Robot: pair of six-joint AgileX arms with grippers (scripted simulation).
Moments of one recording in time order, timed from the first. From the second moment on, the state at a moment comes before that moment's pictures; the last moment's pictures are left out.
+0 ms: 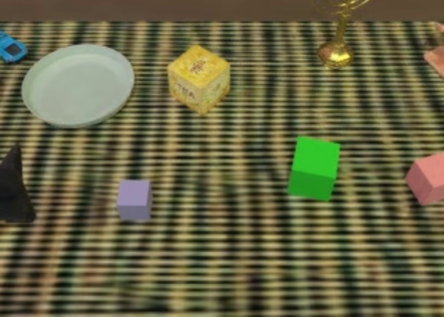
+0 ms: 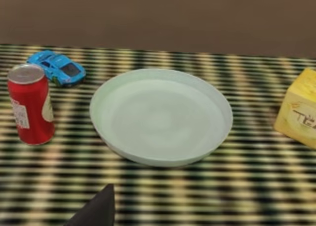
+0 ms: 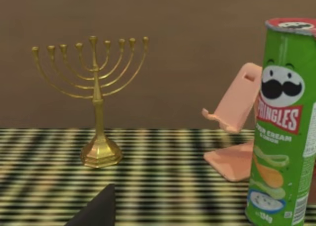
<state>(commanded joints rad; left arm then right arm) -0.08 0.38 0.30 -0.21 0.00 -0.08 0.00 0.00 0.00 0.00 0.00 0.00</state>
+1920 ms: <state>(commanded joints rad) -0.39 2.06 1.33 -0.84 0.00 -0.37 0.00 0.00 0.00 0.00 0.00 0.00</state>
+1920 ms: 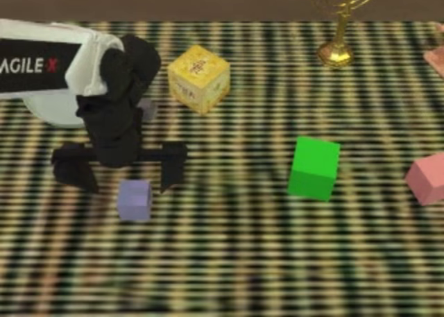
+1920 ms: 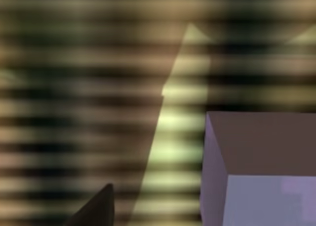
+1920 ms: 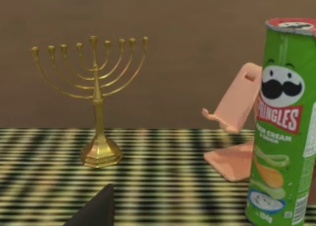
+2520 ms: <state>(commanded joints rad) -0.39 2.14 1.26 -0.69 0.00 -0.37 0.00 0.00 0.00 0.00 0.00 0.00</state>
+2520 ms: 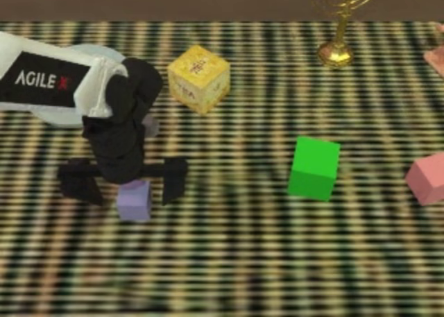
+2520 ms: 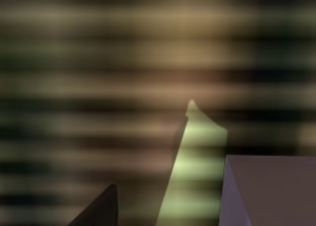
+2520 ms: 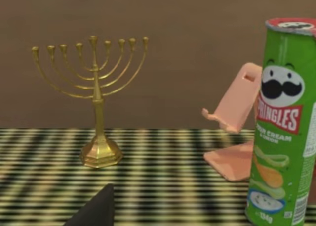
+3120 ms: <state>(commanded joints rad) -0.39 2.14 1.26 -0.69 0.00 -0.37 0.00 0.00 0.00 0.00 0.00 0.00</state>
